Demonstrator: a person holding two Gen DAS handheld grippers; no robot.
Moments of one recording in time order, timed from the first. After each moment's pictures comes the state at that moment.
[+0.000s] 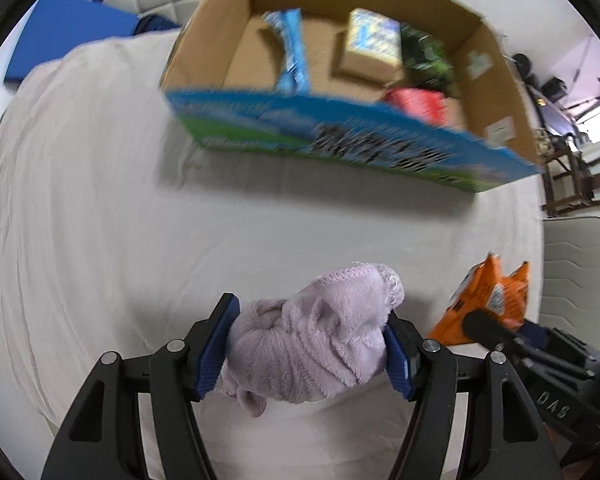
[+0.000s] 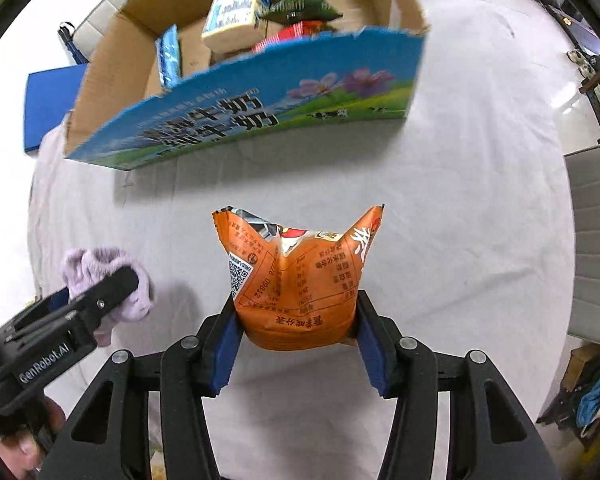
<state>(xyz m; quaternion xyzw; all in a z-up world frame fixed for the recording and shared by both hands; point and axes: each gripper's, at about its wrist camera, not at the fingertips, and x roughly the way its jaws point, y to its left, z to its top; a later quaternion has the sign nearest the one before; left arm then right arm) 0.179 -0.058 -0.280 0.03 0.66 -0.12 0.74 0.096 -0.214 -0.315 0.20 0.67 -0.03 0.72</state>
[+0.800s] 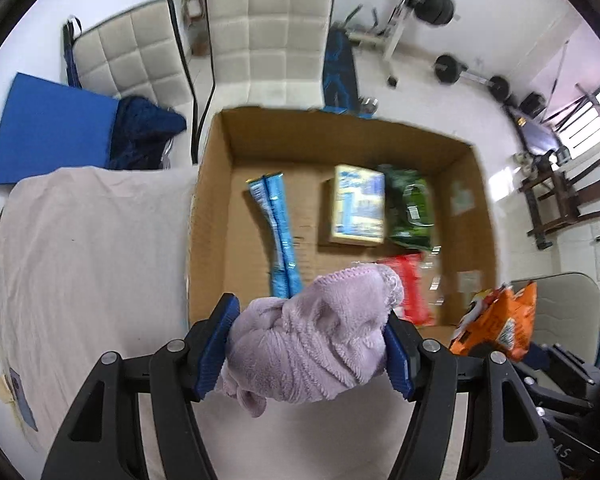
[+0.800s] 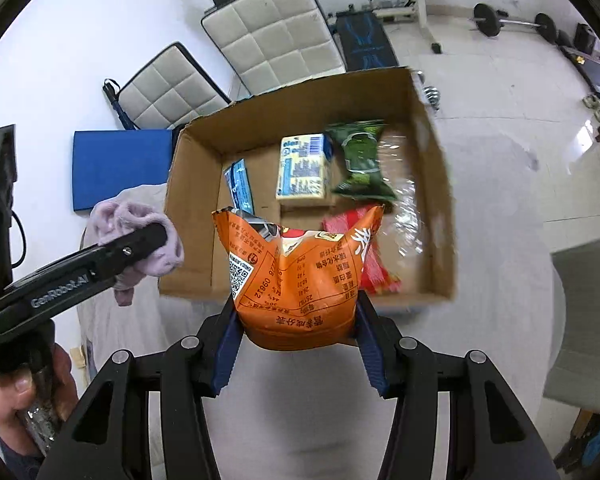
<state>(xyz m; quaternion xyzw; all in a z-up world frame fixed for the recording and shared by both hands) 0.352 -0.068 -0.215 0.04 0.62 -0.15 0.77 0.228 -0.253 -0.191 0.22 0.59 0.00 0.78</state>
